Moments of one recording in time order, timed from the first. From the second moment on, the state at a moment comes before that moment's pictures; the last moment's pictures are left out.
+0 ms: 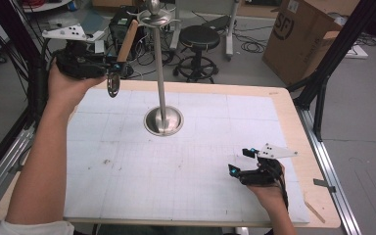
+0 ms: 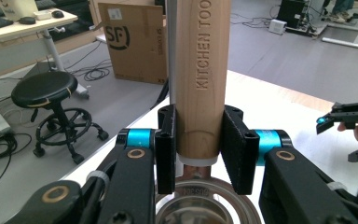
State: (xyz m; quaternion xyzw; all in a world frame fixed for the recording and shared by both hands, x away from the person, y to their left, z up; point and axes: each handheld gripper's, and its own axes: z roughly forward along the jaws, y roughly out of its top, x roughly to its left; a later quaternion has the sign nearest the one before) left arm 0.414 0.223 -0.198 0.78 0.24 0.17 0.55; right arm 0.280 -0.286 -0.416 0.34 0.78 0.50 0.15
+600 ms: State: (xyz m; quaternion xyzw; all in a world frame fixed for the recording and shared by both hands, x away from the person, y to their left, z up) left arm 0.431 0.207 -0.212 0.78 0.25 0.15 0.55; right arm 0.274 -0.293 -0.419 0.35 0.78 0.50 0.15
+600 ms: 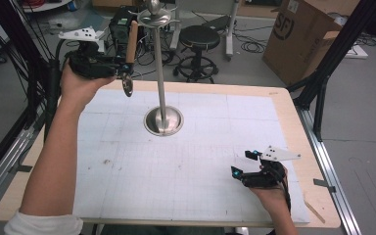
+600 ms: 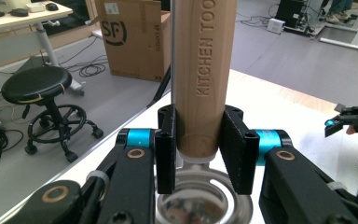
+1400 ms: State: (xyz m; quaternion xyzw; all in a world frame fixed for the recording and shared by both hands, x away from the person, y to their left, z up) left arm 0.423 0.227 -0.228 0.77 0.26 0.13 0.56; right arm 0.269 -0.294 -0.420 0.35 0.78 0.49 0.15
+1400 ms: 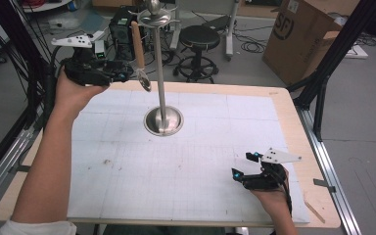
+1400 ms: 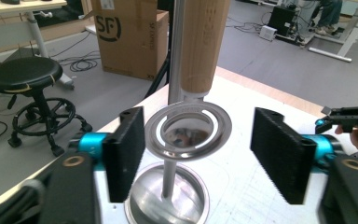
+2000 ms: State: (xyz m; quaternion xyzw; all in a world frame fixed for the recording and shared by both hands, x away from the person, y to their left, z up) left arm 0.381 0.247 -0.240 0.77 0.22 0.13 0.58; right arm 0.272 -0.286 -0.418 0.34 0.79 0.49 0.15
